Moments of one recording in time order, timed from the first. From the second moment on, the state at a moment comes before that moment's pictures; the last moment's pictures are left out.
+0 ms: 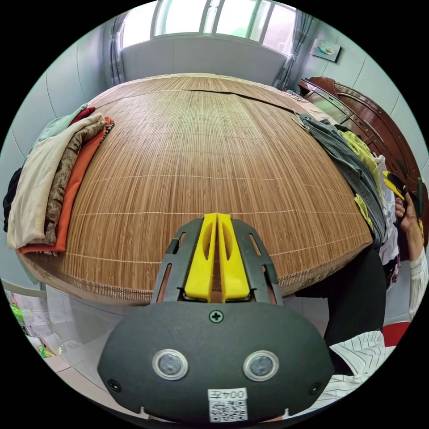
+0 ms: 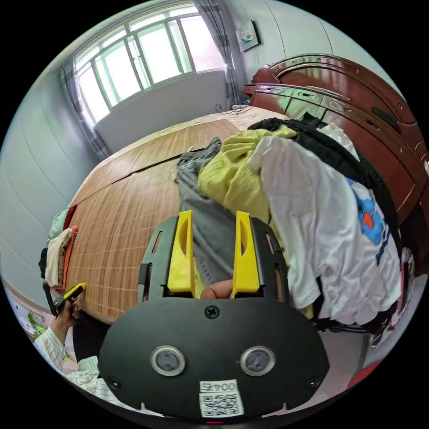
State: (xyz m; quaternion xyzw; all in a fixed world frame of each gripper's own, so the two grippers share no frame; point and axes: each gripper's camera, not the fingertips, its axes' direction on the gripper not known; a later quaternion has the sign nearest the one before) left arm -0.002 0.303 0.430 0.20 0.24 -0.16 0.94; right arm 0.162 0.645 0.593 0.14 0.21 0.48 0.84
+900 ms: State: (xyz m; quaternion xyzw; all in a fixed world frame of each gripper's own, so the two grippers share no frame) left arm -0.053 0.303 0.466 0.18 0.34 -0.24 0.89; right arm 0.198 0.641 0.422 0.18 0.21 0.52 0.81
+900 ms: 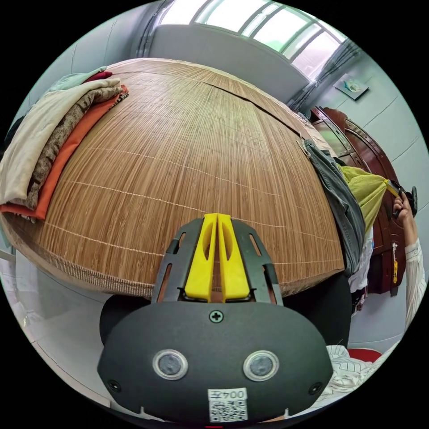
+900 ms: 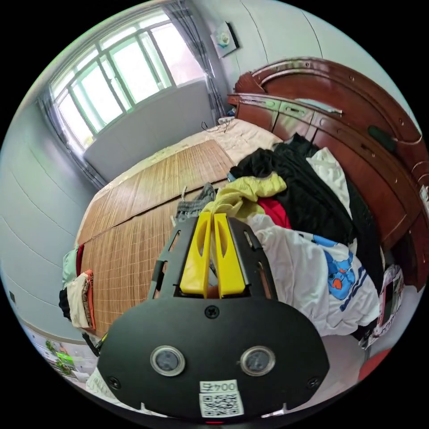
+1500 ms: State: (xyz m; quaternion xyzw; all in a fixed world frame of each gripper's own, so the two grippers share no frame) left arm -0.132 0.364 0.491 0.25 0.56 -0.32 0.72; right arm 0.043 0.574 0.244 0.44 -0.01 0.30 0.84
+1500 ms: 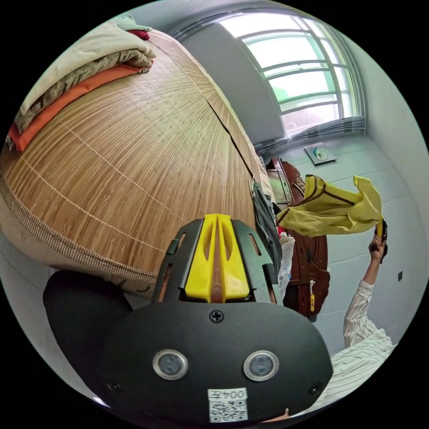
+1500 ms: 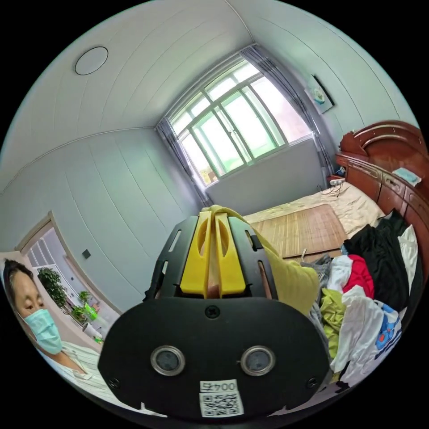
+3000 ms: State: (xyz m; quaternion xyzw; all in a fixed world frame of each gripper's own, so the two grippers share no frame) left arm -0.063 0.364 0.446 0.23 0.57 -0.19 0.76; right arm 0.139 0.587 0.599 0.11 0.01 0.50 0.86
